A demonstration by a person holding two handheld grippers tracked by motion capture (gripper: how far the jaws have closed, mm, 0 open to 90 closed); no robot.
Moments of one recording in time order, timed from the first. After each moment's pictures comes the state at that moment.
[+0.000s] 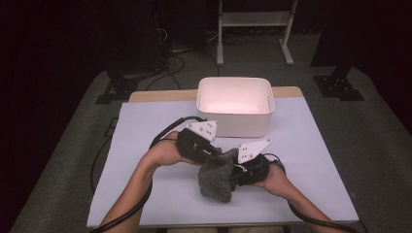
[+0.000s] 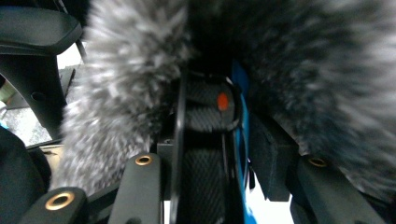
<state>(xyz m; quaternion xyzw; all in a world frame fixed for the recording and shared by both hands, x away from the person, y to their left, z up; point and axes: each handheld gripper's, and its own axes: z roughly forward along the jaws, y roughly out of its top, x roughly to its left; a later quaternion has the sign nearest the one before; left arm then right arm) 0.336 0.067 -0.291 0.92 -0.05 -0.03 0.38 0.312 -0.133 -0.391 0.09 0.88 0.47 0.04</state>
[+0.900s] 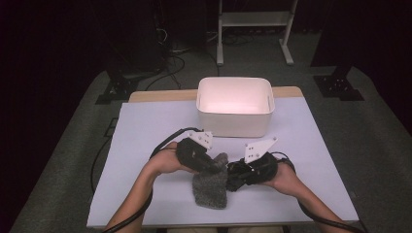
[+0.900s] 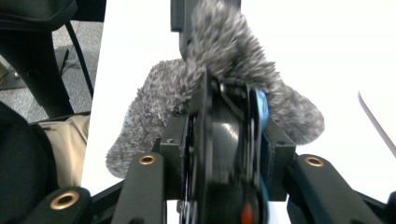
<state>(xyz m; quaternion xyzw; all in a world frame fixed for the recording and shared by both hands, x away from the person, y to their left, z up) 0.347 0.077 -0.354 0.93 0.01 -0.07 0.36 0.311 -0.154 -0.384 0.08 0.89 0.44 0.05</state>
